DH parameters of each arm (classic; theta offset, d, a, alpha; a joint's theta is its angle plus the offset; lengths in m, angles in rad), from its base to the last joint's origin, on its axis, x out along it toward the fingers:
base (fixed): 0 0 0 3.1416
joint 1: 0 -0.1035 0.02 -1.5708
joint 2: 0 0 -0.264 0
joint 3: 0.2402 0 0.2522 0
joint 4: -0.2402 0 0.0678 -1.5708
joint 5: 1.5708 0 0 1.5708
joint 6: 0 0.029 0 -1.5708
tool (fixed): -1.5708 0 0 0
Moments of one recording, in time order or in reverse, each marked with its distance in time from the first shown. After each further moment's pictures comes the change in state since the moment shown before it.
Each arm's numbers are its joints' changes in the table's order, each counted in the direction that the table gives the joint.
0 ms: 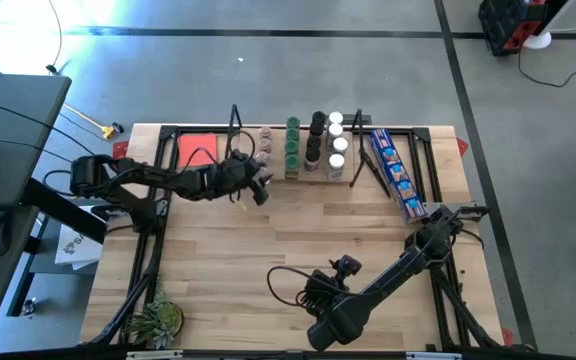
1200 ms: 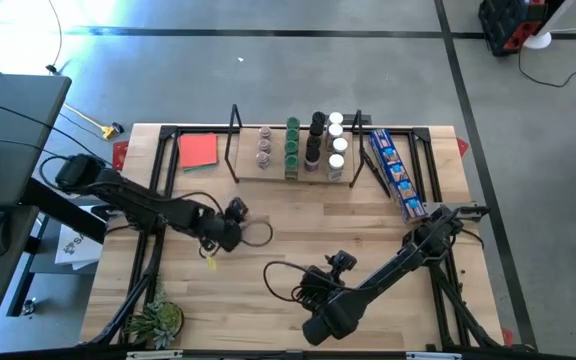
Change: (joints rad) left arm 0.501 0.105 0.121 -0.940 0.076 0.788; right arm 0.029 0.000 0.000 0.019 -0.037 -0.048
